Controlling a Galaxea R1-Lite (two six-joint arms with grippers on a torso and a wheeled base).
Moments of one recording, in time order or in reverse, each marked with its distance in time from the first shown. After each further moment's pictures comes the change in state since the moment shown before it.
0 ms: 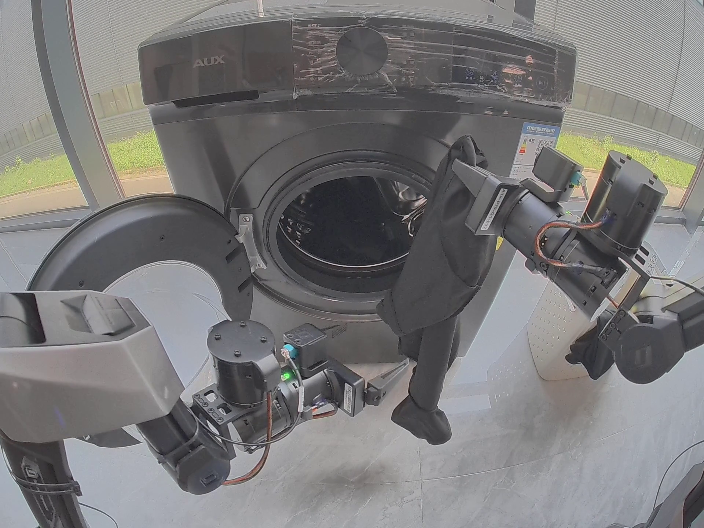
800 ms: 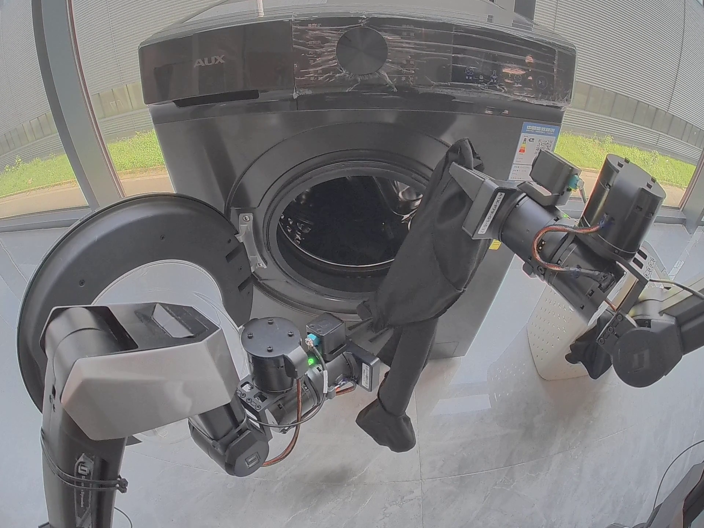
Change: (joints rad) left arm 0.033 0.215 -0.209 -0.117 0.005 0.024; right arm 0.007 0.005 0.008 -0.011 -0.001 0.000
